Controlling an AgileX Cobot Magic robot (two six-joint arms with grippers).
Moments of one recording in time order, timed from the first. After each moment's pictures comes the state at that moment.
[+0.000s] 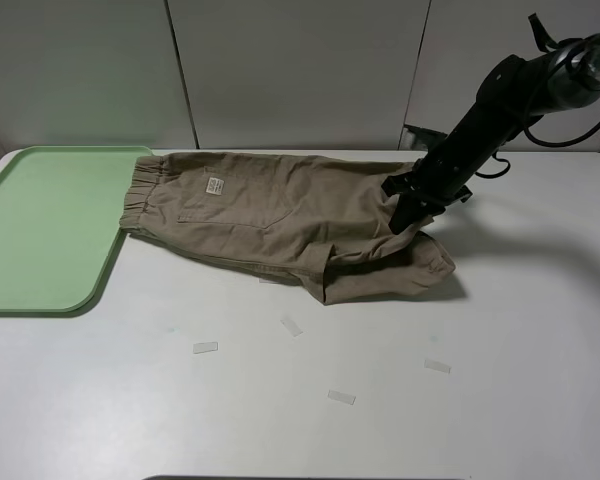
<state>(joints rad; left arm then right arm) -0.27 -0.01 -0.49 -0.03 1.06 0.04 0.12 2.26 -1.54 0.52 0.95 -0.53</state>
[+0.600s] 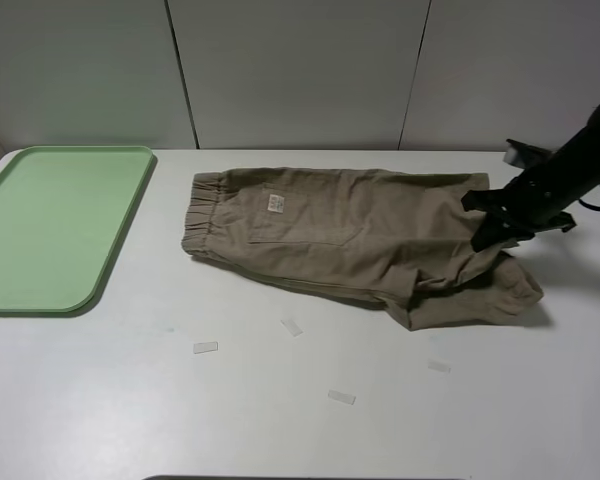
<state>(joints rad) -0.27 -0.01 -0.49 -0.03 1.06 0.04 -0.13 1.97 -1.10 0.46 0.62 -0.43</state>
